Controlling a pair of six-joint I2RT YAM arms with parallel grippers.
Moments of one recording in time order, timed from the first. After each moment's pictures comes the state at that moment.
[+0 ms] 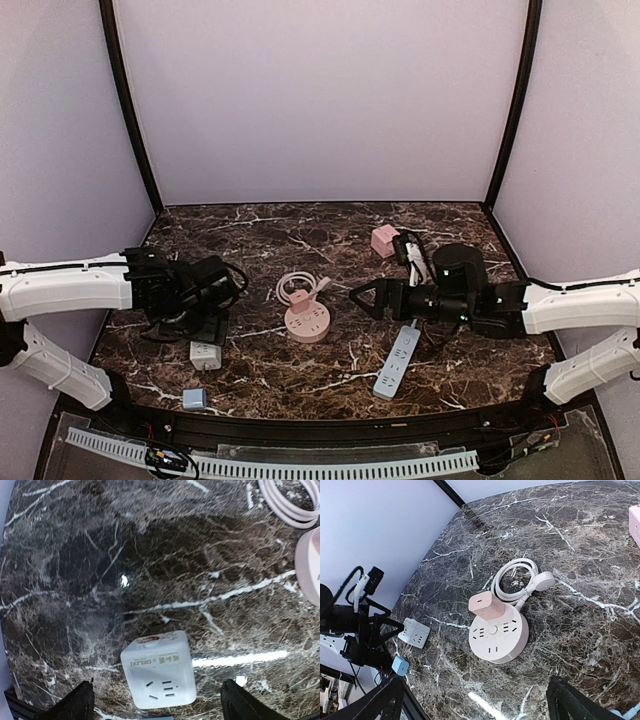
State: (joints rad) left arm -0.95 1.30 0.96 -1.08 -0.41 -0.90; right arm 0.98 1.21 0.62 0.18 -0.02 0.68
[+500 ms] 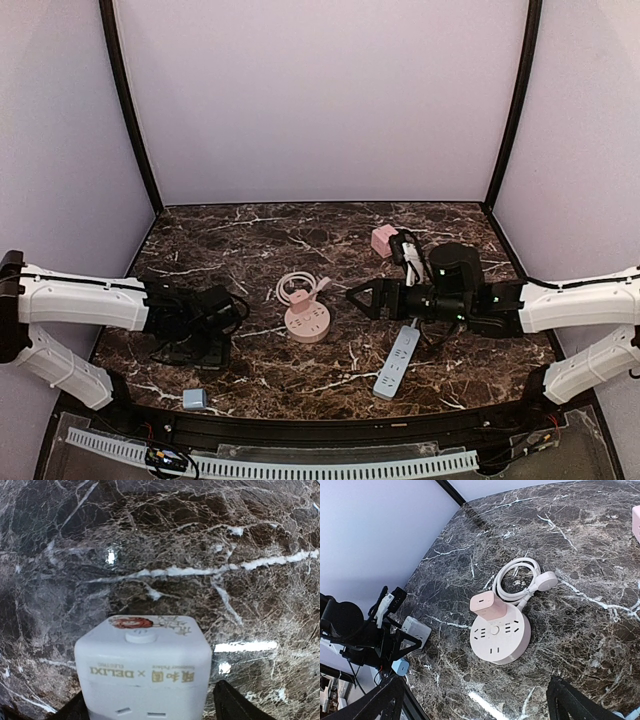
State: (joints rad) left arm -0.96 1.33 0.72 -0.86 -0.28 -1.01; right arm 0.98 1.24 0.64 0.18 -0.02 0.68
